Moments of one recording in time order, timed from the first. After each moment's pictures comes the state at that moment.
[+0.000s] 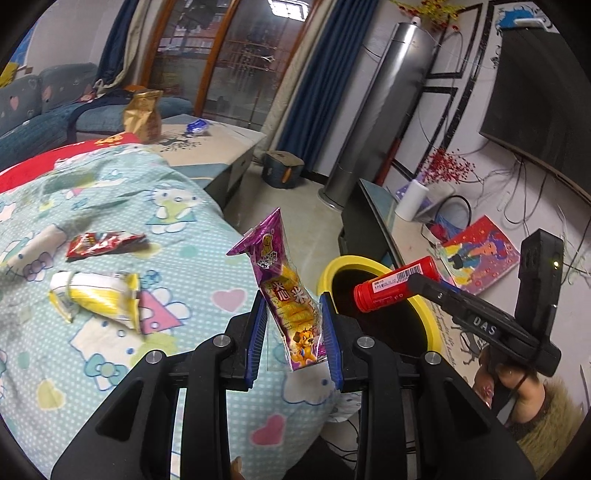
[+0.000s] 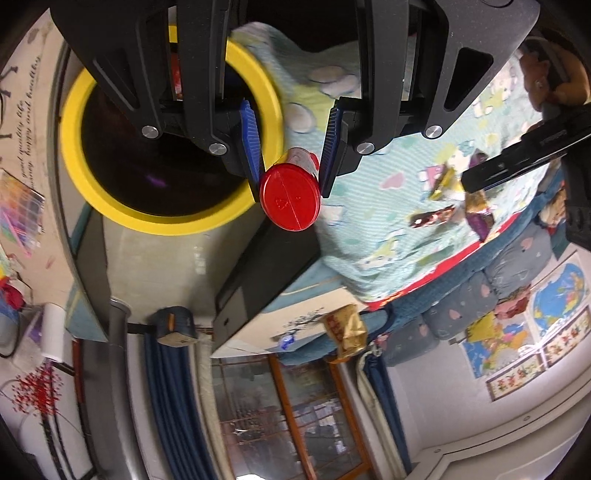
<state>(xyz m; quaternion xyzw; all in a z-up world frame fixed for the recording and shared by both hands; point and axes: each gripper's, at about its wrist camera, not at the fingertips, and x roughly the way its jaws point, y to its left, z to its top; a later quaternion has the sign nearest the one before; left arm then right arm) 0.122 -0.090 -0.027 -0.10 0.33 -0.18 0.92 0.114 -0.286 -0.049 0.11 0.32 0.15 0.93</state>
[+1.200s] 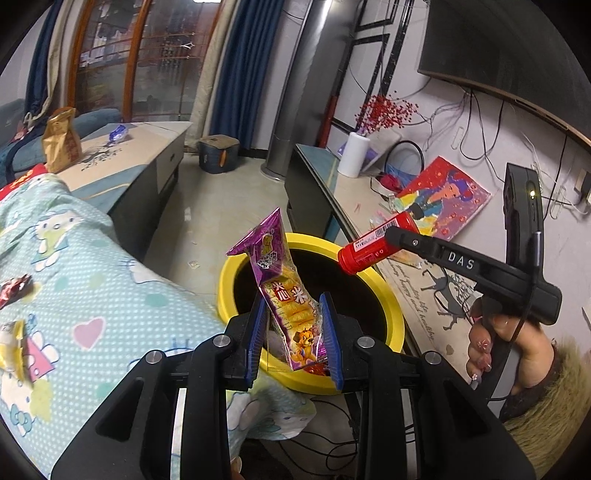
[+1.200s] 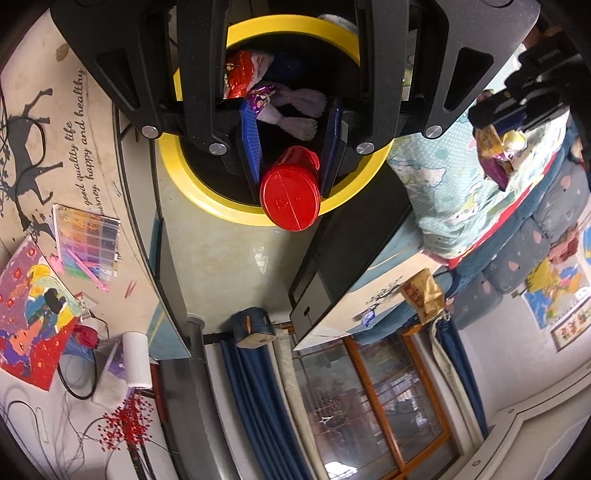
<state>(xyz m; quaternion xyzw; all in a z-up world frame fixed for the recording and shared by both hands) 0.146 -0.216 -0.046 -0.01 0.35 -0.29 0.89 0.119 -0.390 -0.059 0.17 0.31 0.02 0.93</state>
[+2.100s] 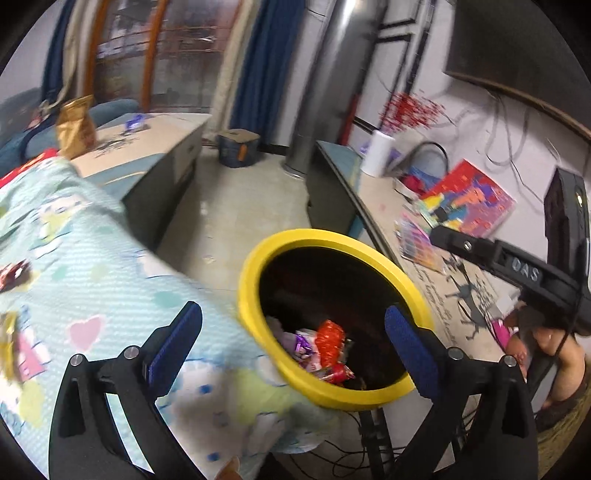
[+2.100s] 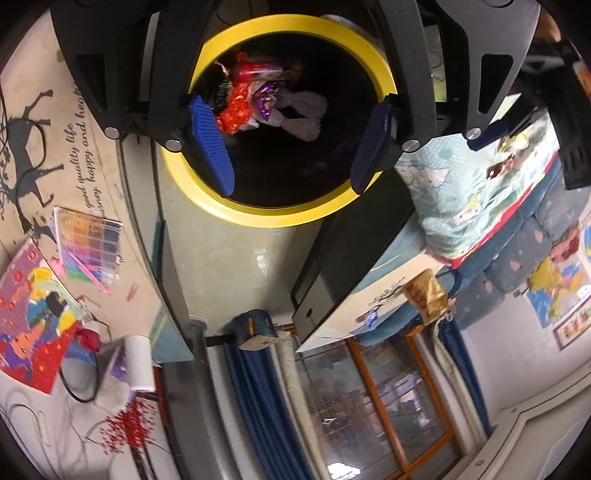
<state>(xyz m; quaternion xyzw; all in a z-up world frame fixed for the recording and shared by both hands) 0.168 -0.206 -0.068 -0.03 0.36 -0.24 0.90 0.124 -0.387 -0.060 0.17 0.32 0.02 0.93</state>
